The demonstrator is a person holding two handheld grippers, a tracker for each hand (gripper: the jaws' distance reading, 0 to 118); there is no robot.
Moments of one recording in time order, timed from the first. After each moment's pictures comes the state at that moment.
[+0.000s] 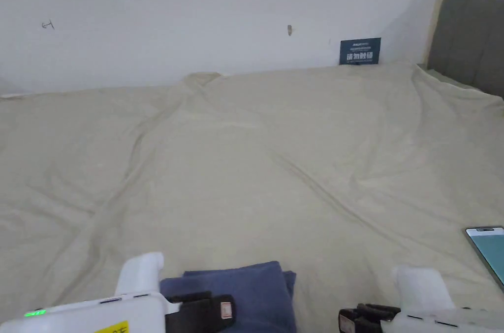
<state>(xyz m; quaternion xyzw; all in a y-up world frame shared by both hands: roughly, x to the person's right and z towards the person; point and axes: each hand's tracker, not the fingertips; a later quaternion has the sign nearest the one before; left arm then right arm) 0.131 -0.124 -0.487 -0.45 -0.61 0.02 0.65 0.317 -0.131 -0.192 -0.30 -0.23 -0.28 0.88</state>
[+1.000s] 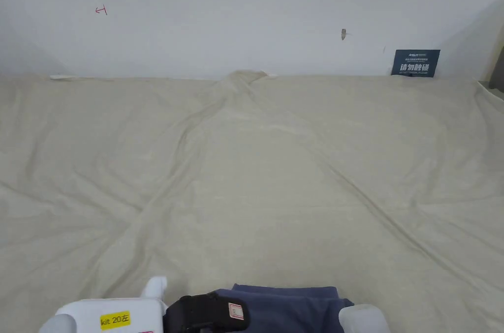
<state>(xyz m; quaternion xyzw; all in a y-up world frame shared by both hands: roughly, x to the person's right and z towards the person) 0.155 -0.236 -0.598 -0.62 -0.59 0.17 0.49 0.307 -0.204 -0.308 -0.38 -0.22 -0.21 0.88</state>
